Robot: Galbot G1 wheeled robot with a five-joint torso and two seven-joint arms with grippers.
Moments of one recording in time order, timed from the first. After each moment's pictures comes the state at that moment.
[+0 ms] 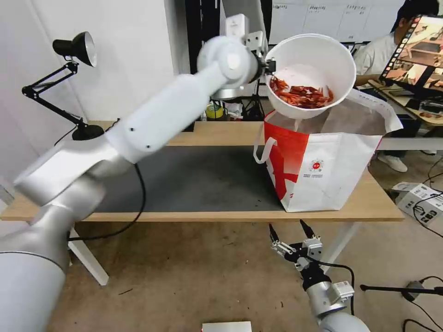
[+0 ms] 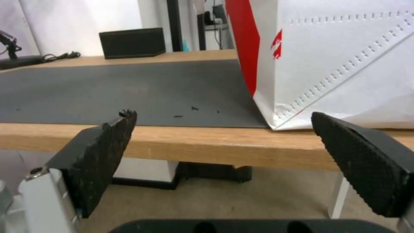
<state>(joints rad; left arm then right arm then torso) -0.34 -1.39 0.54 -1.28 -1.62 0.43 -0.65 -1.60 1.04 0.28 2.03 0.38 0.23 0.22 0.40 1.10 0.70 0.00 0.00</state>
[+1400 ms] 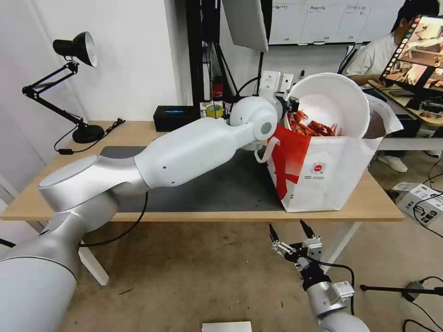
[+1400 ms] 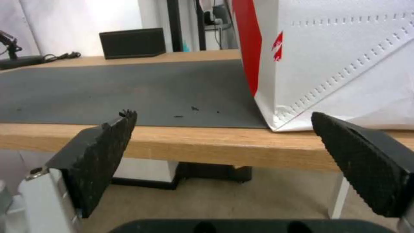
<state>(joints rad) -0.27 -1.37 0.72 -1.41 -1.46 0.38 -0.56 -1.60 1.04 0.28 2.03 0.38 0.23 0.22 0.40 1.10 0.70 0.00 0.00</state>
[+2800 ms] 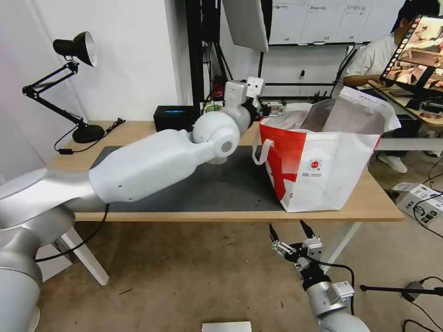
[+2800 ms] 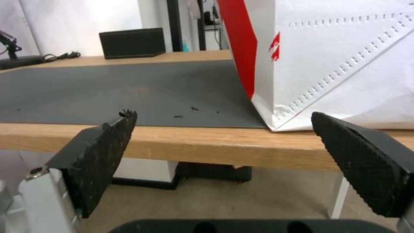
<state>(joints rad) -0.20 -1.09 0.75 -1.61 -1.25 0.10 -0.47 -1.60 1.04 0.28 2.03 0.38 0.23 0.22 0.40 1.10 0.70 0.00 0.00</state>
